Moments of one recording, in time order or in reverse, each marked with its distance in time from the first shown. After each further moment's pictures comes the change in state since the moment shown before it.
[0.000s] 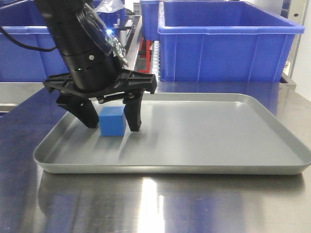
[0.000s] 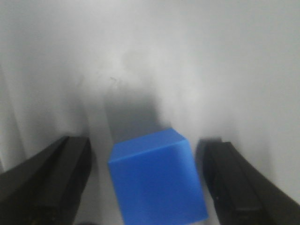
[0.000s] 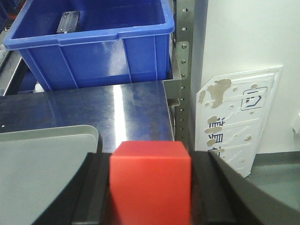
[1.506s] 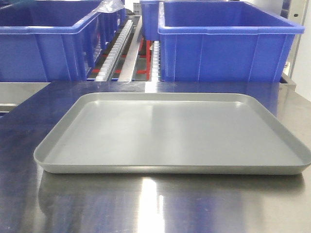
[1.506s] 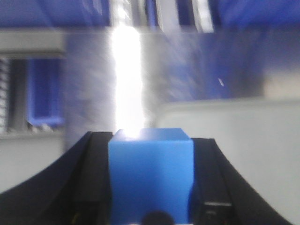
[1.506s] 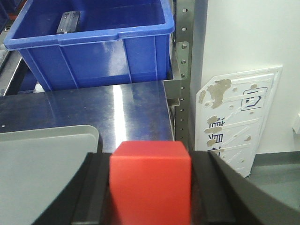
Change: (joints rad) left arm 0.264 -0.538 0.029 0.148 0.042 0.000; right arm 0.000 0.000 0.000 0.000 0.000 0.000
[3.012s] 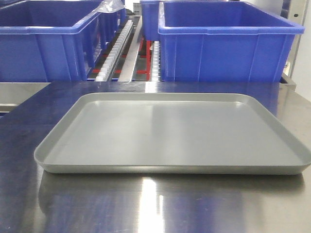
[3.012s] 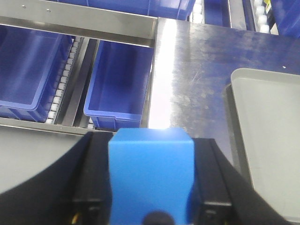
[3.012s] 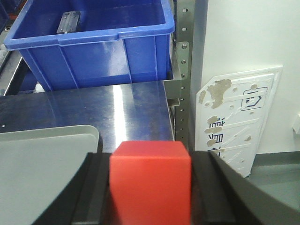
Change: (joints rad) left arm 0.191 -0.720 0.687 0.022 -0.129 -0.002; right arm 0.000 0.000 0.000 0.000 0.000 0.000
